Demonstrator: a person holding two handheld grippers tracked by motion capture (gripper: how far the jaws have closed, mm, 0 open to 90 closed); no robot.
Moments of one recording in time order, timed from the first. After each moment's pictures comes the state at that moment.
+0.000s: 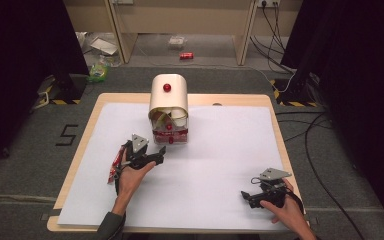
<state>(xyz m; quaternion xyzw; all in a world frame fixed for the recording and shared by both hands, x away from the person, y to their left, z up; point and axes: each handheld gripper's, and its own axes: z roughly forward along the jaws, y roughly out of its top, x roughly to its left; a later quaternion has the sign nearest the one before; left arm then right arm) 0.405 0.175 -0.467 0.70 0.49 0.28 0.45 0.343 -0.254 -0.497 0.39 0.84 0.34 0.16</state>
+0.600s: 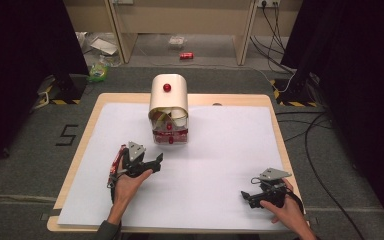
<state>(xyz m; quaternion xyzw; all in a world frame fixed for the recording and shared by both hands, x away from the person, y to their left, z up) 0.383 0.181 -0.475 0.70 0.48 0.28 0.44 0.343 -0.254 -0.497 0.39 0.84 0.34 0.16</state>
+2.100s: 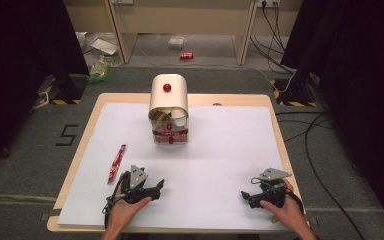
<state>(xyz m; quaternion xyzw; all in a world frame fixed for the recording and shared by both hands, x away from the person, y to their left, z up) 0.318 0.177 -0.495 0.76 0.45 0.25 0.41 0.343 -0.254 -0.497 0.39 0.84 0.34 0.16</state>
